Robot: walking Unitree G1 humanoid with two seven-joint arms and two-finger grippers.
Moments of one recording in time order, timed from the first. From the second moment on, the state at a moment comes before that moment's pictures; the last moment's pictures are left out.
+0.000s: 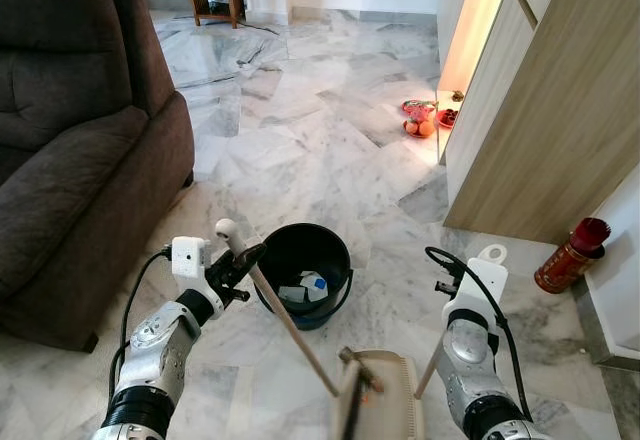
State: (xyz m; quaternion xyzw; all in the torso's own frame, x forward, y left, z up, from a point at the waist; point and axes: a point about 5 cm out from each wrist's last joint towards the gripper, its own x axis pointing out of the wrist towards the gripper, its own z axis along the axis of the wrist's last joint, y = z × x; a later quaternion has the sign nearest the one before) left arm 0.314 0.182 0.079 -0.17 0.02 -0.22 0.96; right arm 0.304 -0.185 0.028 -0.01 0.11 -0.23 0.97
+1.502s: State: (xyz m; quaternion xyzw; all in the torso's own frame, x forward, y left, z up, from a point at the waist) left arm 0.287 0.196 0.109 0.08 -0.02 -0.10 0.99; right arm 0.310 -0.192 0.027 0.04 0.15 -0.24 0.96
